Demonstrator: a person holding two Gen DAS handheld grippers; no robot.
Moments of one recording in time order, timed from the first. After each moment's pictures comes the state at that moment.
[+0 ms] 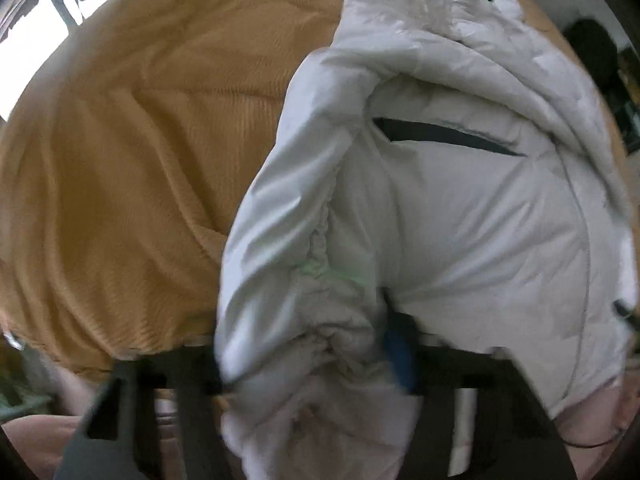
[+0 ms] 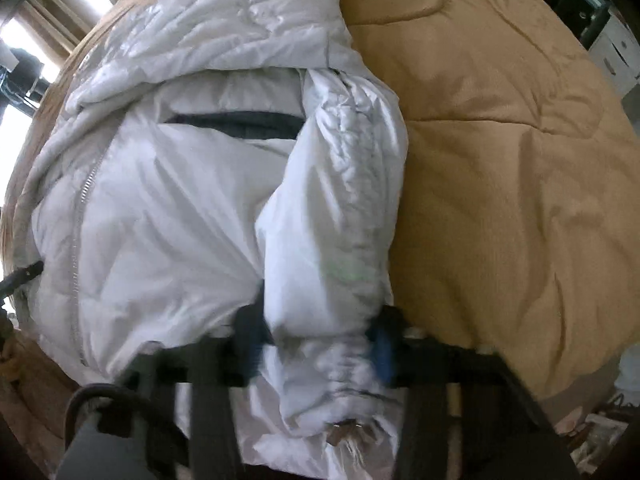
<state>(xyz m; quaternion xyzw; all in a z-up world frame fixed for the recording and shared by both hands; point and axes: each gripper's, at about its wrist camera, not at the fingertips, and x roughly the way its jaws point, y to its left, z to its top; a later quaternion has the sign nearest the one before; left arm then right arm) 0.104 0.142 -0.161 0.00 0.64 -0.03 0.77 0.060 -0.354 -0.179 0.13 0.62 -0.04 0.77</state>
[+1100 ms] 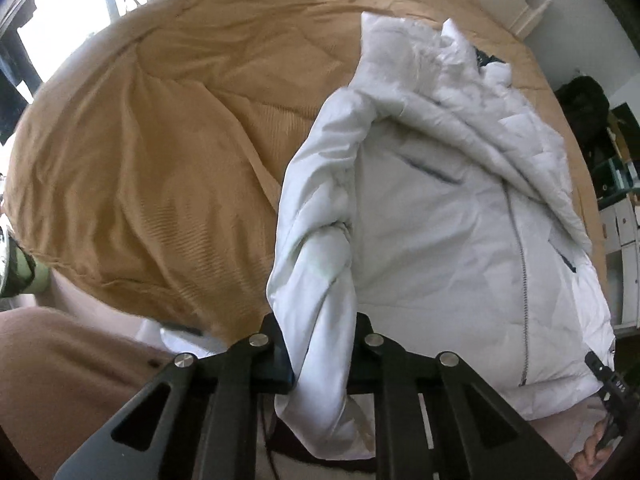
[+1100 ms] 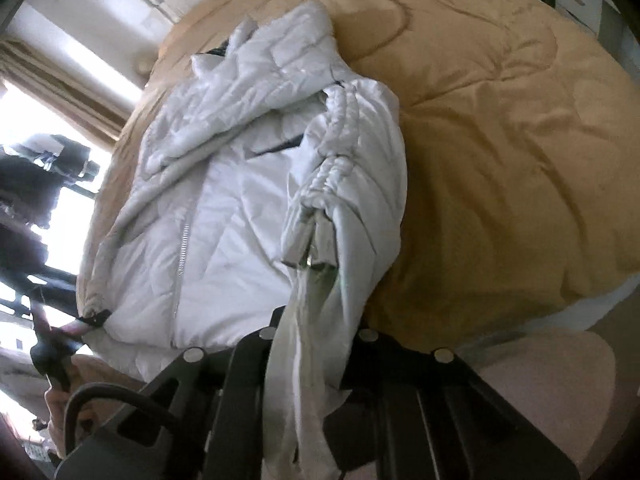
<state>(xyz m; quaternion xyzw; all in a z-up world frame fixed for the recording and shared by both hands) 0.037 0.180 -0.079 -0.11 0.60 -0.02 0.79 -0.045 -0.374 -0.111 0.28 0.52 -0.01 0.81</state>
